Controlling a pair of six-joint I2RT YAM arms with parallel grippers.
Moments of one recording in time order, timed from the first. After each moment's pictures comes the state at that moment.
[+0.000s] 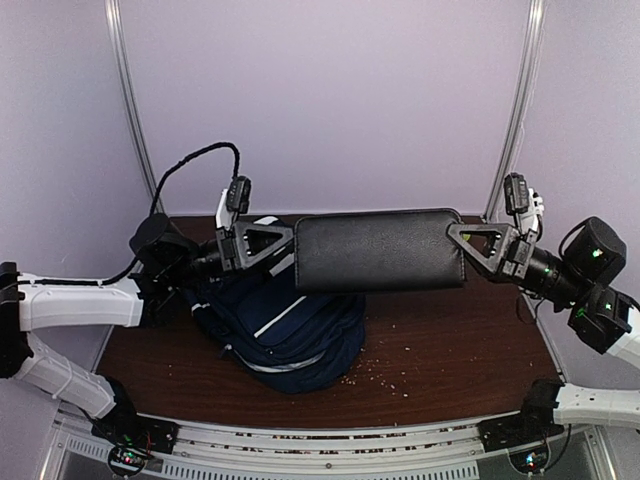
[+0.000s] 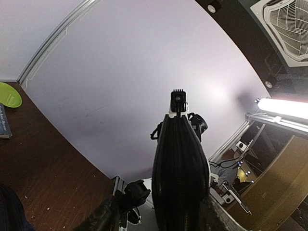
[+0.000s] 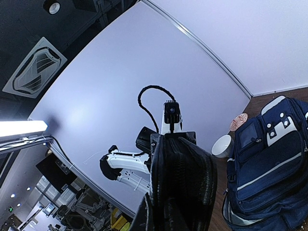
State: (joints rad) left arm -0.80 1.31 0.72 0.96 0.65 -1.05; right arm 0.81 0.62 0.71 0.15 -0.33 0.93
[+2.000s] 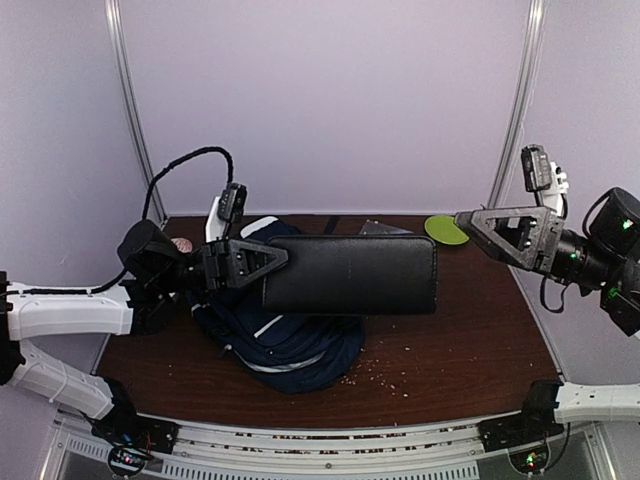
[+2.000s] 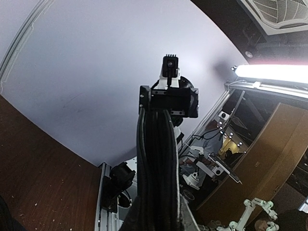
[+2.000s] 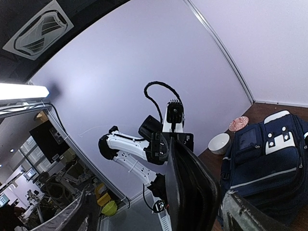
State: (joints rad) left arm -0.83 1.24 0.68 0.98 0.77 -1.00; right arm 0.88 0.67 0.96 -0.12 -0.35 0.69
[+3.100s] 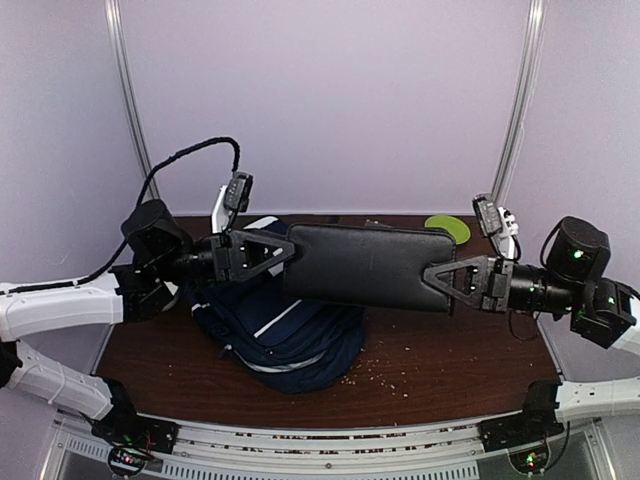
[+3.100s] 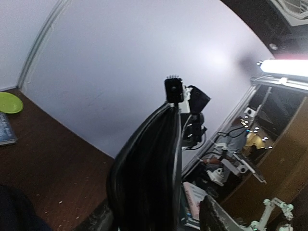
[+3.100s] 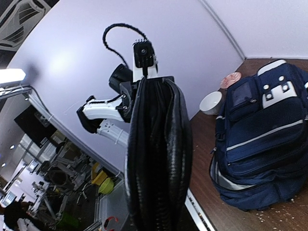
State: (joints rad) left arm -0.84 1.22 0.79 0.70 0.76 -0.83; right arm 0.97 0.69 0.79 -0.11 -0.32 0.73
